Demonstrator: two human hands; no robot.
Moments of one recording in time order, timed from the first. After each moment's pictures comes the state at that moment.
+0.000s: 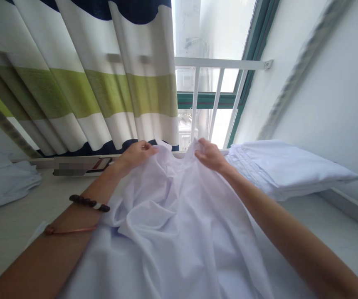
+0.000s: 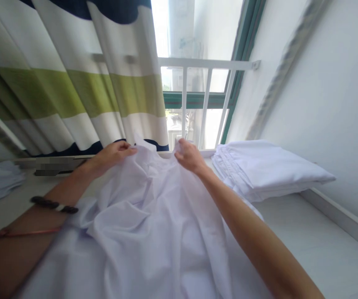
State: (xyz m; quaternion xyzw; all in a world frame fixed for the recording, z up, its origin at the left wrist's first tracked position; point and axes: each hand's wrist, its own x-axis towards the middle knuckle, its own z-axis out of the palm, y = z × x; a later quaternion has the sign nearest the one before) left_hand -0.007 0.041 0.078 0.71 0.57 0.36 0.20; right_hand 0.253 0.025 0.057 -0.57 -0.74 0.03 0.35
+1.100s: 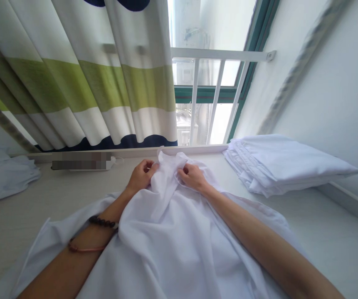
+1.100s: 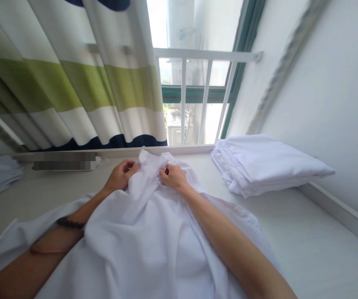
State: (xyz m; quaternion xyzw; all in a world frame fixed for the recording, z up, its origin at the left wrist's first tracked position) left_hand 0.003 0.021 -0.009 0.64 0.55 0.46 0.28; right_hand 0.204 0.010 -0.021 -0.57 -0.71 0.20 0.37
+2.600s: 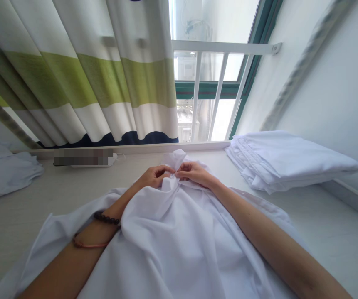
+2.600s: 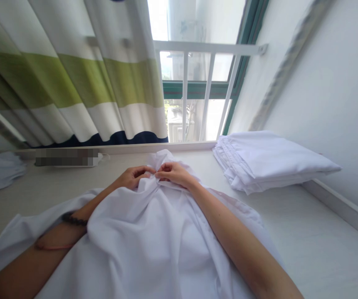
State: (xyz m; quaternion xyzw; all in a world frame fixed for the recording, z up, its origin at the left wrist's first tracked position) left_hand 0.015 0.009 -0.010 0.74 0.42 0.34 0.40; right_hand 0.217 0.003 -0.014 -0.38 -0.65 0.54 0.38
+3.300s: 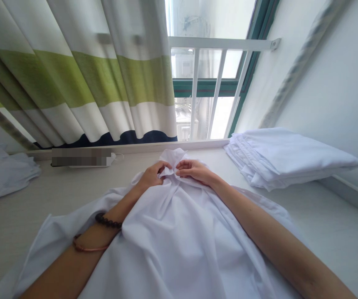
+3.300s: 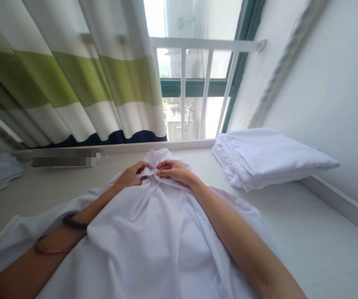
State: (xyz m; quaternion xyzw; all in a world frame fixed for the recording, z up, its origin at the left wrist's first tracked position) left_hand 0.016 0.017 -0.017 0.82 0.43 0.33 0.20; right_hand 0.220 0.013 -0.019 -0.36 -0.56 0.64 0.39
